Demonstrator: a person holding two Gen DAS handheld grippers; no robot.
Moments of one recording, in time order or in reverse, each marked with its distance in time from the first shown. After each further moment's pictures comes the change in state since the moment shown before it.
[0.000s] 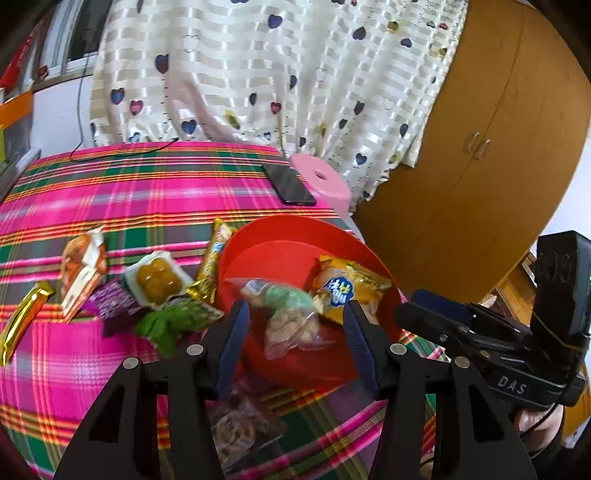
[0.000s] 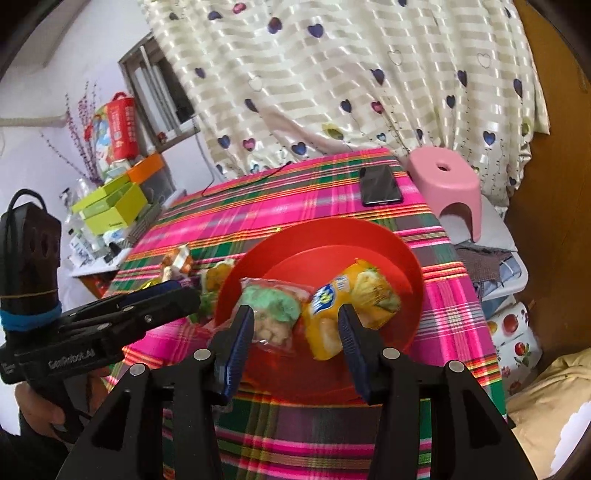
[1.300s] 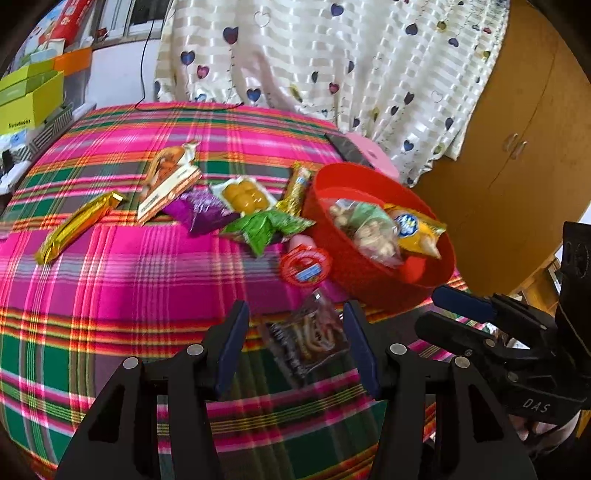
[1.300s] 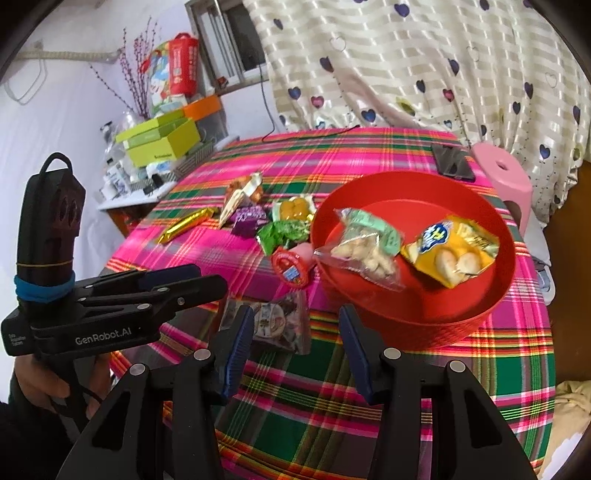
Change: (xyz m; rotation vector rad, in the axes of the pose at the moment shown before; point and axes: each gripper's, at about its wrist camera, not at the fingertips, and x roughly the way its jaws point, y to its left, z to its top) left arm -0.032 0.052 -0.076 -0.107 0.057 0.134; right arm 0.020 0.079 -0.052 -0.180 0.131 0.104
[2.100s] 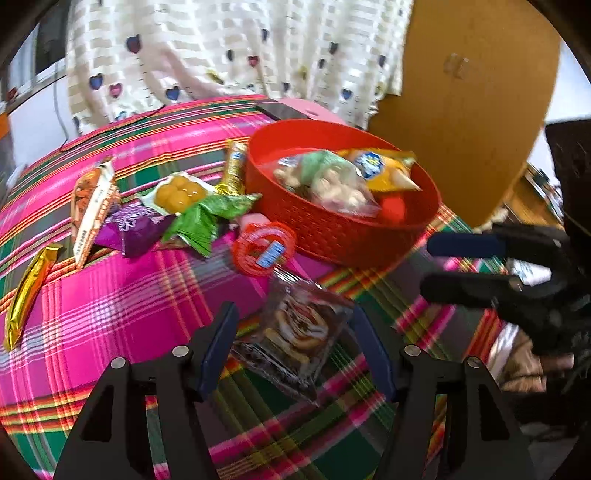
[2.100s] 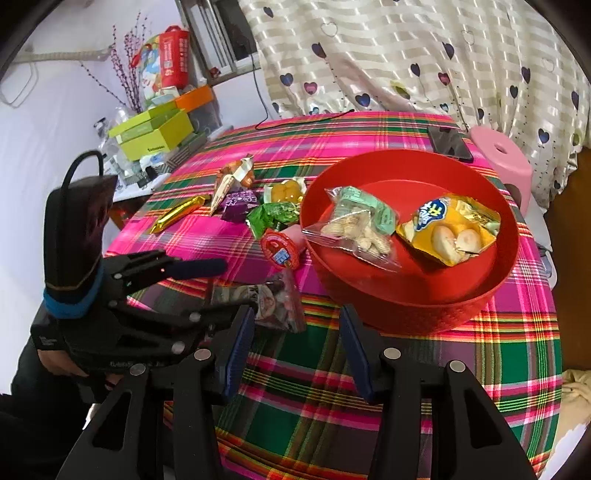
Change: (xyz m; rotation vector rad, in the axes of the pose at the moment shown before) left arm 0.037 -0.021 -0.003 0.351 0.091 -0.108; right arm 0.006 -0.010 -0.010 0.035 0.035 -0.006
